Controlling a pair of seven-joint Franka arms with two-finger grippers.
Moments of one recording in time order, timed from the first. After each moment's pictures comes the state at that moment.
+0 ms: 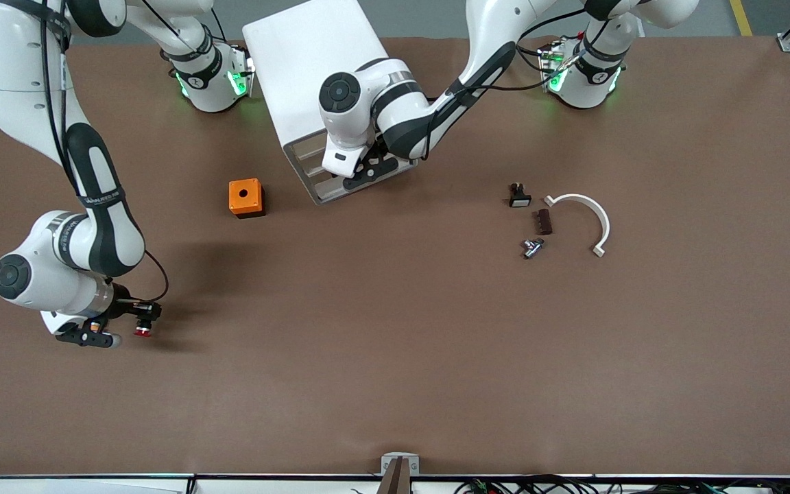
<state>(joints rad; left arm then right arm) -0.77 0.69 -0.37 -1.50 0.09 2.06 -1.53 0.00 0.65 -0.13 -1.74 0.17 2.33 -0.07</state>
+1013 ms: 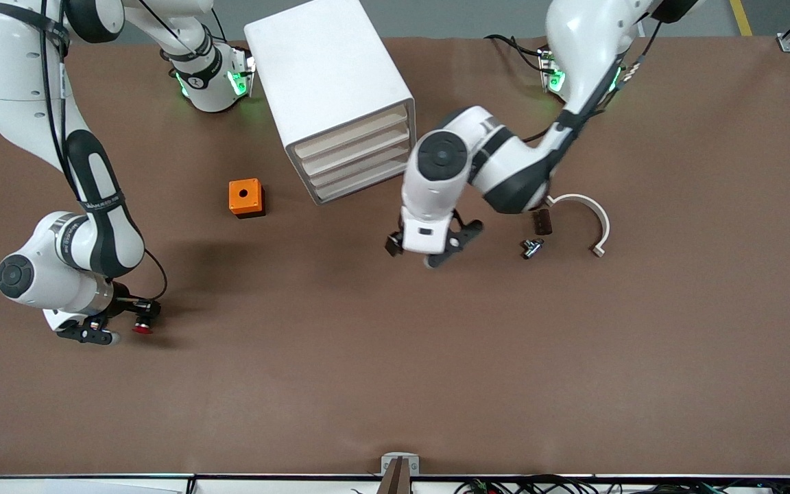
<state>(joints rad) -0.41 0.58 -0.36 -1.44 0.11 2.03 -1.46 -0.02 0.66 -0.13 -1.76 0.17 2.36 -0.07</state>
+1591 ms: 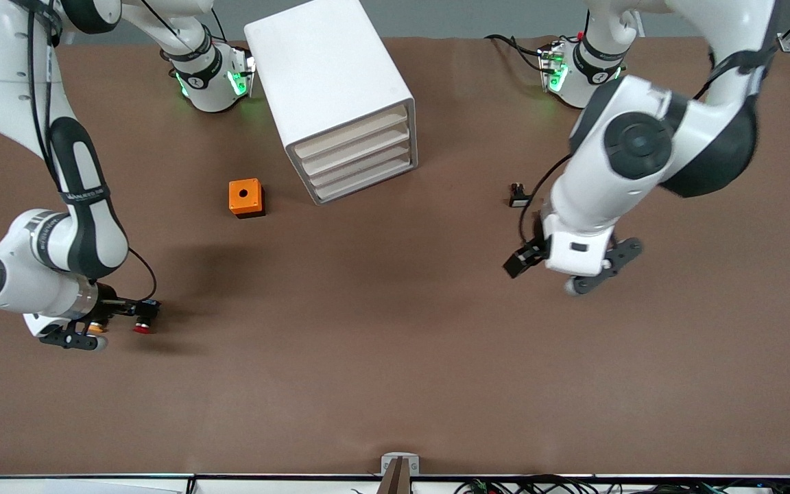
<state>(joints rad) -0.13 0.35 -0.35 -1.44 0.11 1.79 -1.04 -0.02 0.60 -0.13 -1.66 0.17 2.15 -0.08</state>
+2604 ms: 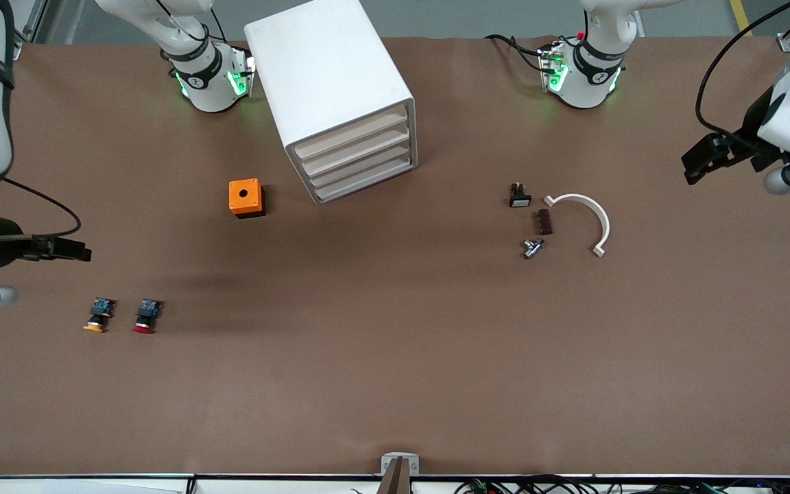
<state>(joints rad) 0.06 0.00 -0.24 -1.47 0.11 1.45 -0.26 0.01 0.31 -0.12 -1.39 0.07 1.55 -0.08</state>
